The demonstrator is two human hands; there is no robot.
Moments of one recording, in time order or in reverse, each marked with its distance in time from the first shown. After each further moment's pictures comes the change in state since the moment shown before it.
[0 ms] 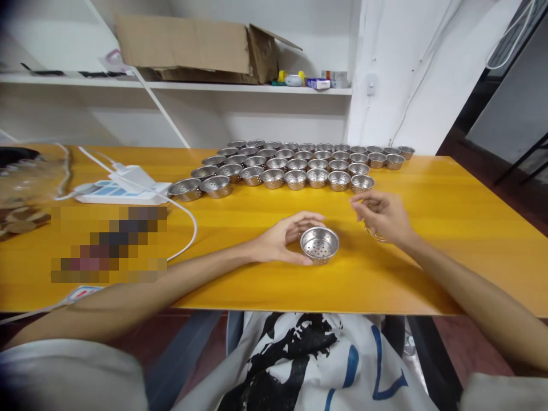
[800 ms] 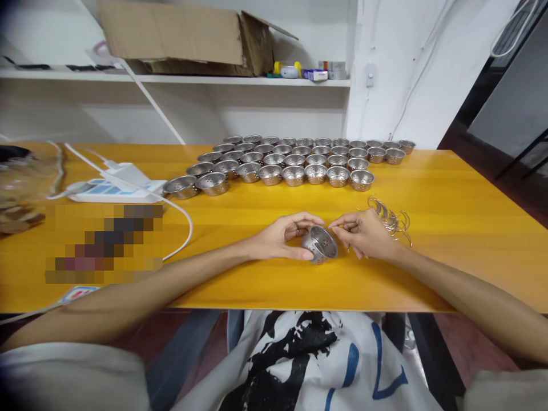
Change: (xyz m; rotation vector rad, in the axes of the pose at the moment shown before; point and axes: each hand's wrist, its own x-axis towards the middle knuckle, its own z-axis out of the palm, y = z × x) left_hand 0.003 0.004 0.001 0.005 -0.022 -0.103; right_hand -0.022 -0.006 0.032 -0.085 -0.356 0.146
